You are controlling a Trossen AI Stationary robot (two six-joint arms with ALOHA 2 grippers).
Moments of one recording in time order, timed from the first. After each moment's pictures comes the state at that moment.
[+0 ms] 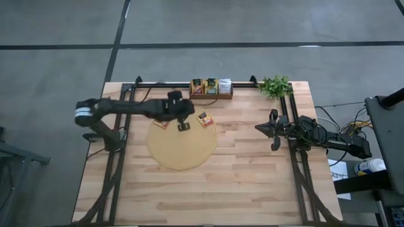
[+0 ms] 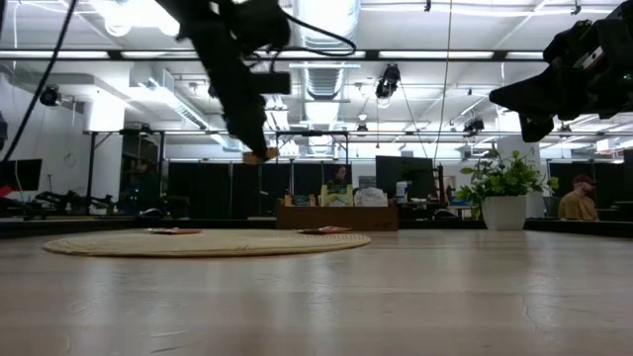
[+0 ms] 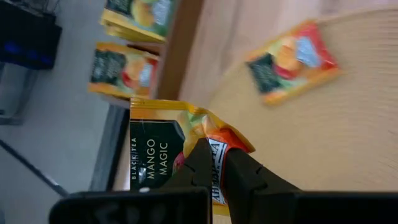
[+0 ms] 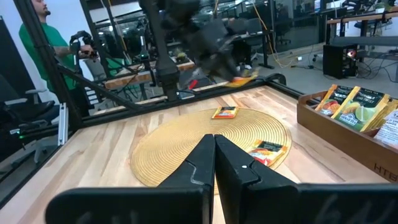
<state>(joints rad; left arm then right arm) 0.20 1.54 1.13 -0.57 -0.47 0.16 -0.19 0.02 0.01 0.02 -0.08 0.23</state>
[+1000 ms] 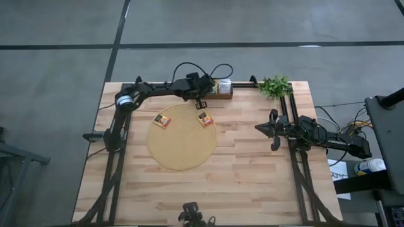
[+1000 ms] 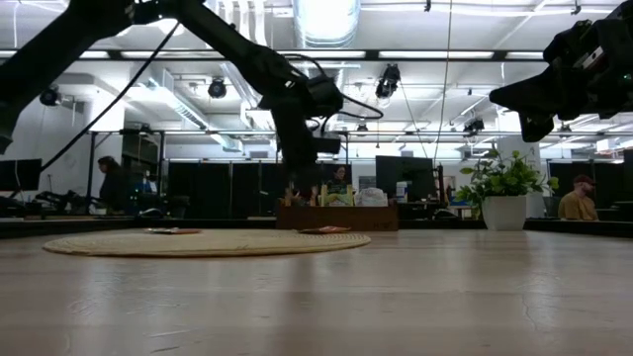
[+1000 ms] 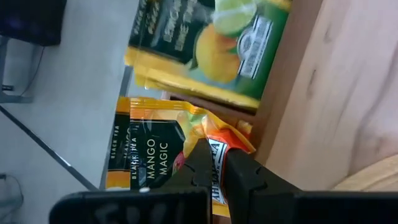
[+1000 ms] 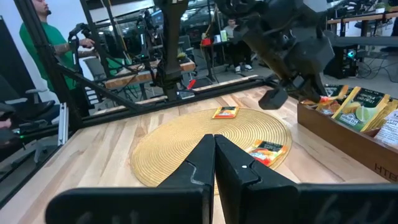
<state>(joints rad) 0.47 2.07 1.63 -0.54 -0.44 0.36 -0.19 0.02 0.01 0.02 -0.08 0.23</state>
